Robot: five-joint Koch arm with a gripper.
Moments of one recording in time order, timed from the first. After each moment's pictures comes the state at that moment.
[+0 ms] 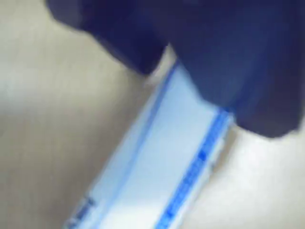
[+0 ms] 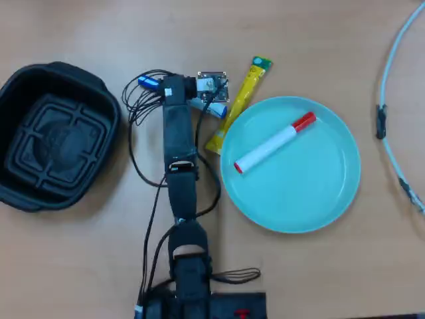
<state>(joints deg) 85.0 32.0 22.4 88.4 31.6</state>
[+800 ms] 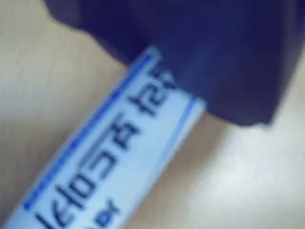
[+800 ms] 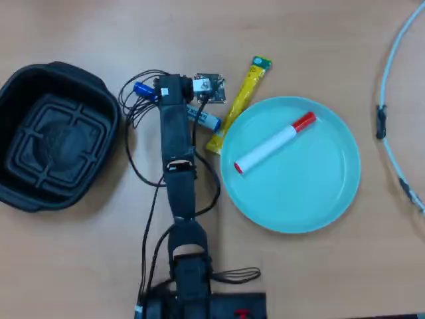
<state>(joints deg) 83.5 30.1 21.4 96.2 31.6</state>
